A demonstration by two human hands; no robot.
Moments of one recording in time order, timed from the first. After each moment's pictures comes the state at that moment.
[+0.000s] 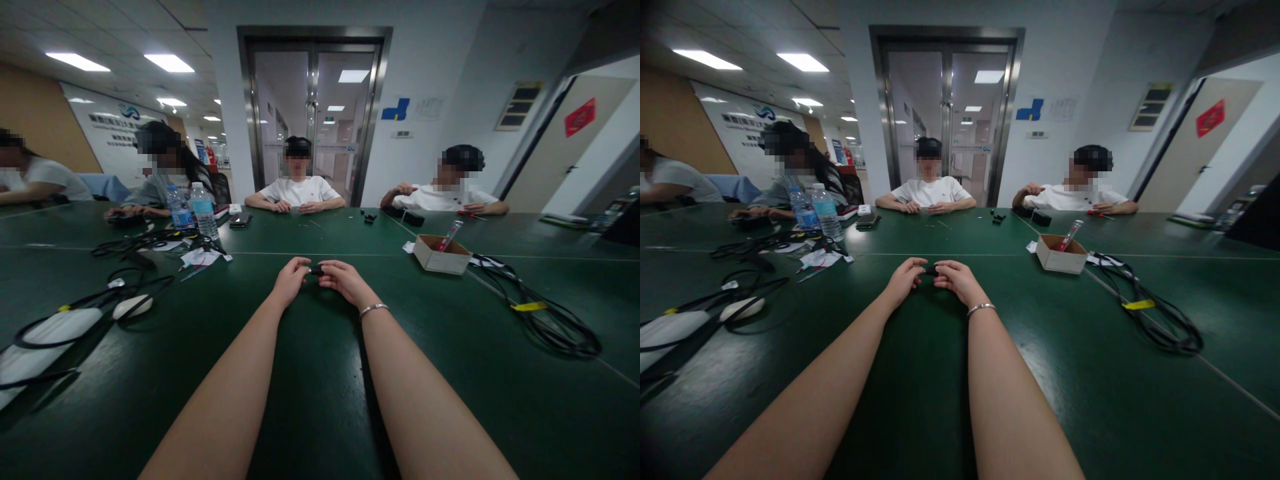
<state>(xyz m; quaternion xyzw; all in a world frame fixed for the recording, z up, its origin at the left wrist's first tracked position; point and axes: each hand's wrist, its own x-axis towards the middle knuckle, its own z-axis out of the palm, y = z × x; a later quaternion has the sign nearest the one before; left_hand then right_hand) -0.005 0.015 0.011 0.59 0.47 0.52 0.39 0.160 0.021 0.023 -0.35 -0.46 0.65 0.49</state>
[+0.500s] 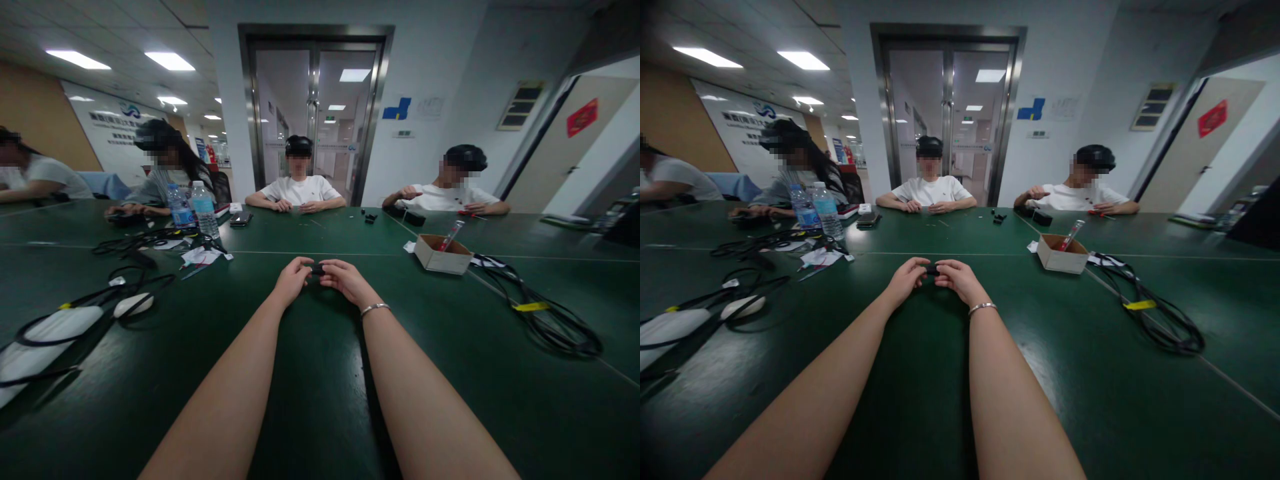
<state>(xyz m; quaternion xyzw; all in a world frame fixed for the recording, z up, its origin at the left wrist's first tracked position) -0.003 0.014 0.011 0.60 0.46 0.51 0.41 0.162 0.024 0.021 -0.34 -0.47 0.65 0.49</state>
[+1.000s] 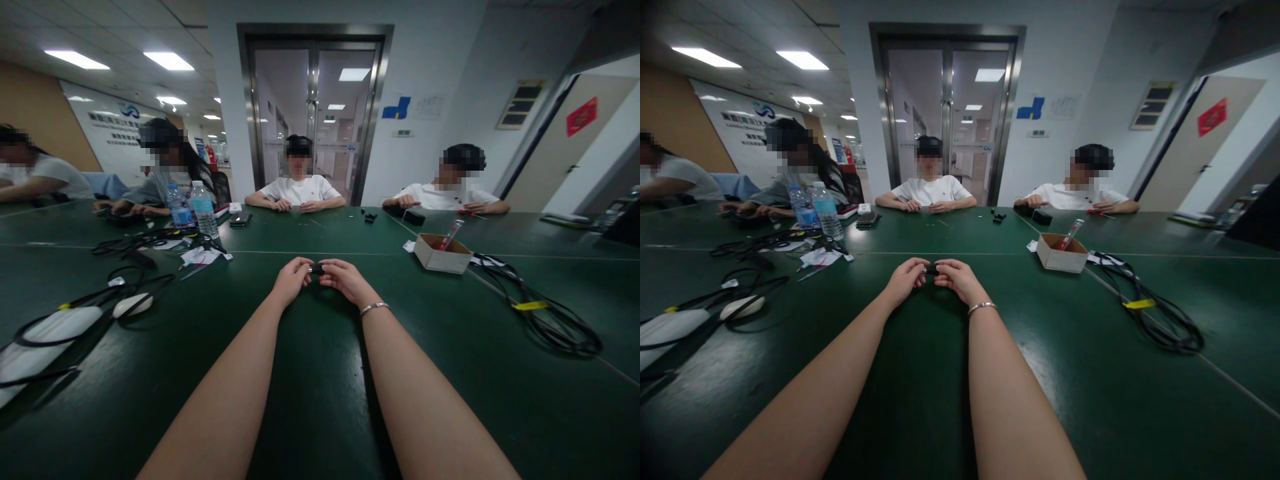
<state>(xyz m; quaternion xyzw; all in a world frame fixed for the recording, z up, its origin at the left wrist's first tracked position) -0.005 0.013 0.011 0.61 0.46 0.50 0.41 0.161 0.024 0.020 -0.34 -0.47 0.64 0.49</state>
